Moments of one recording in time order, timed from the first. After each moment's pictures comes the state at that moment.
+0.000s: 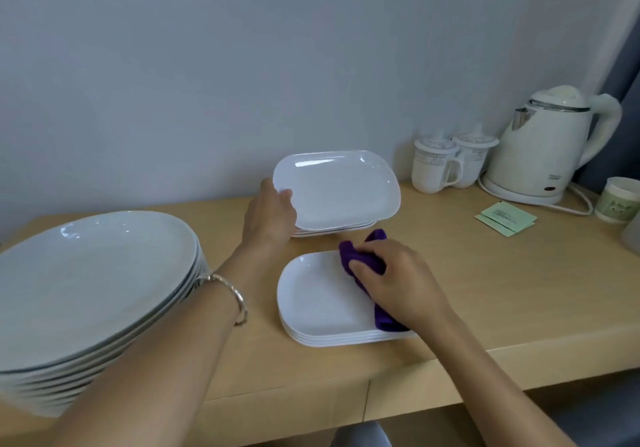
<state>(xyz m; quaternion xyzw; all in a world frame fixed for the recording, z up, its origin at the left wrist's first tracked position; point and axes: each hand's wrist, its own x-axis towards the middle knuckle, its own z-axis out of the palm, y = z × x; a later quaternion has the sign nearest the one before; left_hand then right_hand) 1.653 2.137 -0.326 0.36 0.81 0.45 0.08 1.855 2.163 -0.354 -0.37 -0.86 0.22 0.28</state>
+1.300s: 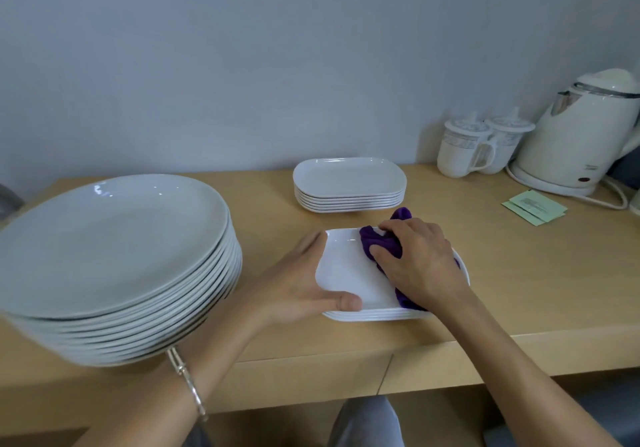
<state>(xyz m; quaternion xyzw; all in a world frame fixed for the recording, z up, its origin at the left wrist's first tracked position) 1.682 2.040 -0.363 0.60 0.73 0.21 0.25 1.840 2.162 -0.364 -0.42 -0.88 0.12 0.18</state>
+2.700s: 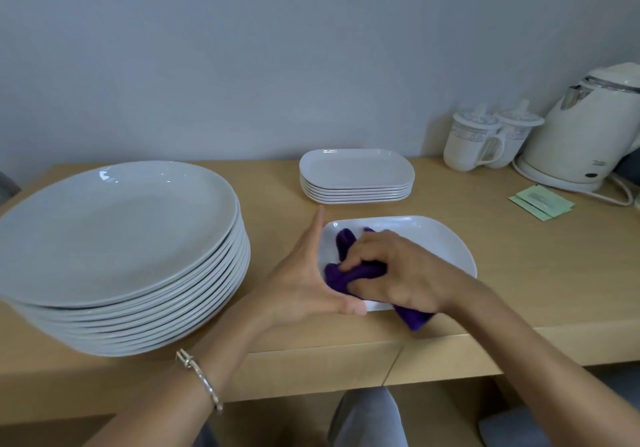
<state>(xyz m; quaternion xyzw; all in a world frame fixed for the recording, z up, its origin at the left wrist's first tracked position) 1.677 2.041 -0.397 0.53 0.68 0.40 0.31 1.834 2.137 -0.338 -0.20 -0.93 0.30 0.05</state>
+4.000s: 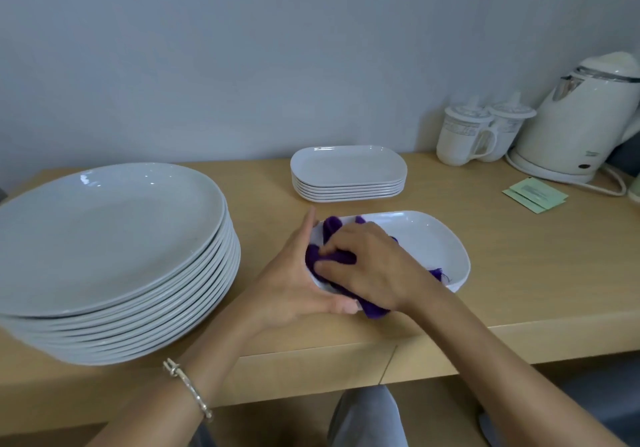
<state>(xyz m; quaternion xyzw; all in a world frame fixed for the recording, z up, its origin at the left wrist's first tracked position) 1.674 2.038 -0.401 0.52 0.66 0.42 0.33 1.811 2.128 -0.355 -0.21 -0.93 0.24 0.15</state>
